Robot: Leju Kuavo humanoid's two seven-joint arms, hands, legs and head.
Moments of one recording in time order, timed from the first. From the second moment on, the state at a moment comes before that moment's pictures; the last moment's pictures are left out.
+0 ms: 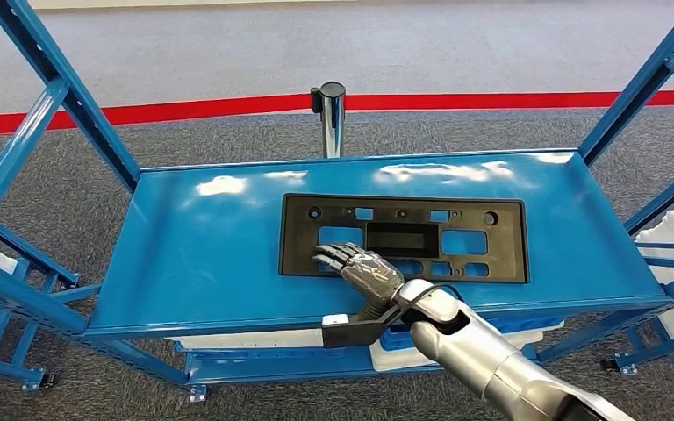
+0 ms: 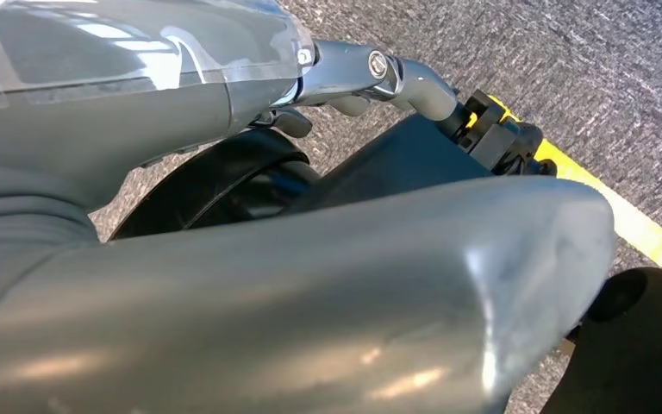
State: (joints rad) left arm -0.11 -0.19 0.45 -0.20 -1.05 -0.06 -0.33; right arm -0.53 -0.18 0.91 -1.00 0.66 -0.14 -0.28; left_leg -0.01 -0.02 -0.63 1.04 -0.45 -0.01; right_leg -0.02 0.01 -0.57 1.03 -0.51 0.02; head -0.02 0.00
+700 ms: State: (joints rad) left arm -0.11 -0.19 0.45 -0.20 -1.03 -0.05 -0.33; right arm -0.47 -0.27 0.69 -1.18 0.61 -0.08 -0.29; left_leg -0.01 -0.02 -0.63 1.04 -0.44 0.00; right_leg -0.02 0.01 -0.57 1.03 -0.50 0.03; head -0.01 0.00
